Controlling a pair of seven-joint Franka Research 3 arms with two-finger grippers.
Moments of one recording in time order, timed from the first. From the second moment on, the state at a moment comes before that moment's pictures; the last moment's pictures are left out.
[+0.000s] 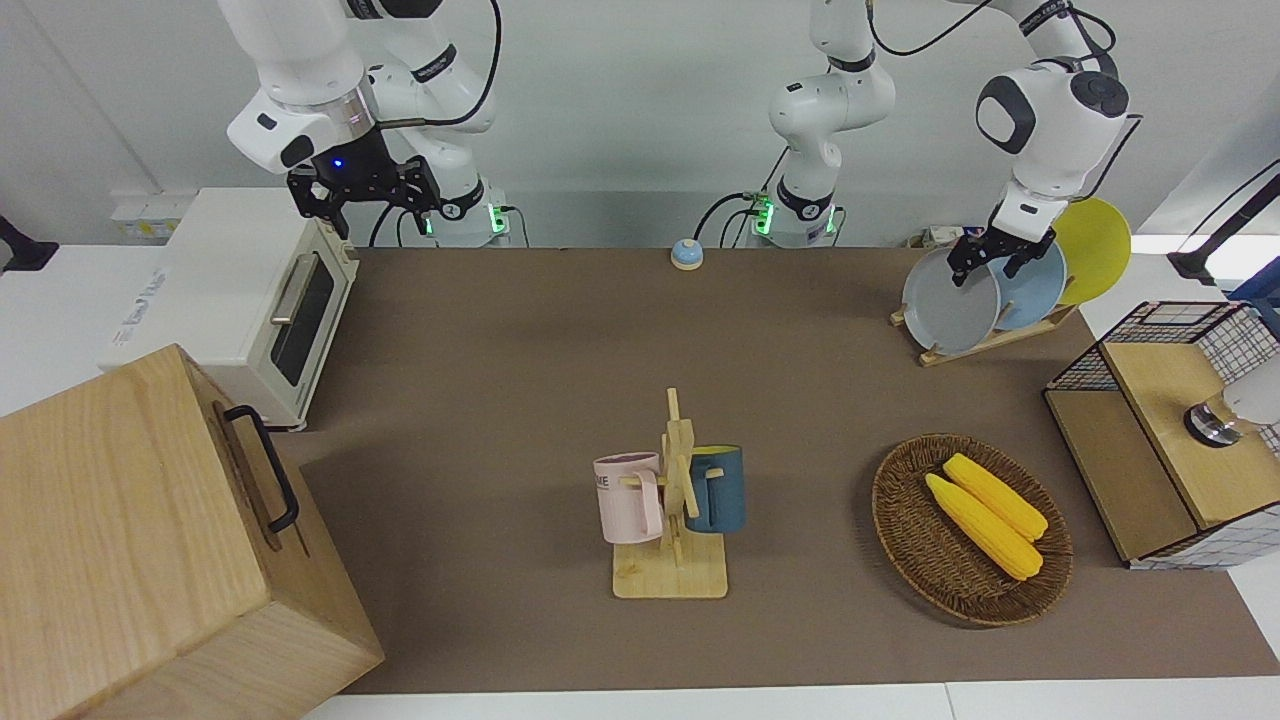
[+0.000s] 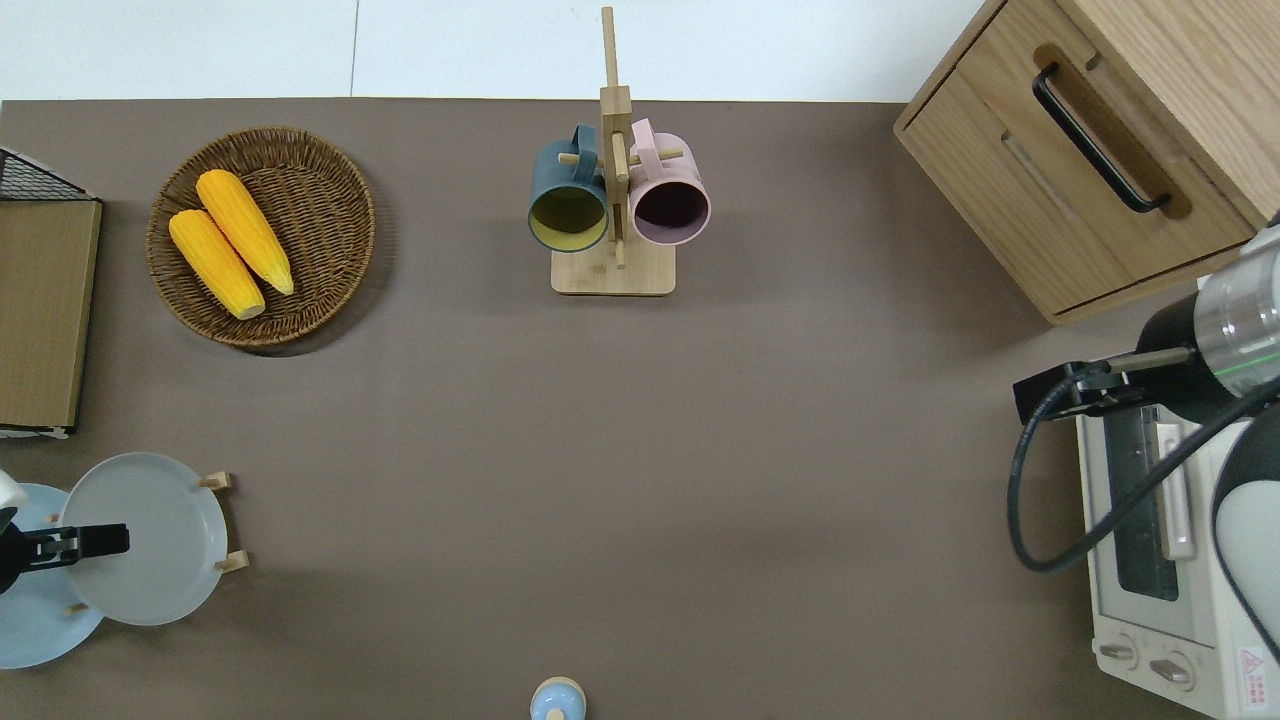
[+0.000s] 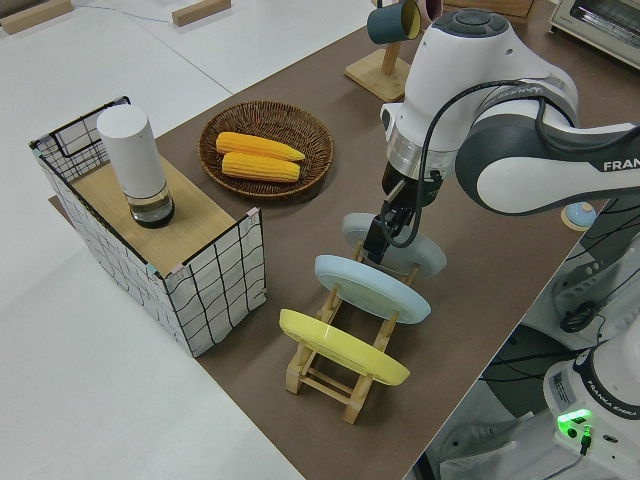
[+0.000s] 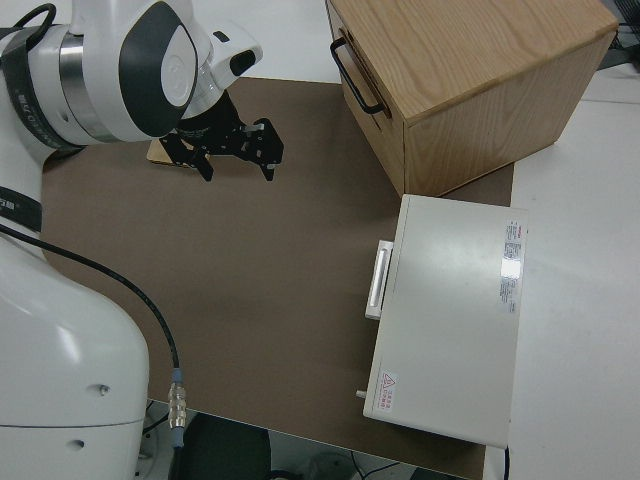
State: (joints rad) left arm 0.24 -0.32 0.08 -2.39 0.11 2.08 0.15; right arm -0.26 0.02 0.38 -1.48 -0.03 1.38 0.04
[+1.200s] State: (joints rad) left arm 0.24 -0.34 0.06 -2.29 0.11 1.97 0.10; right arm -0.26 0.02 0.38 -1.48 -0.03 1.38 0.04
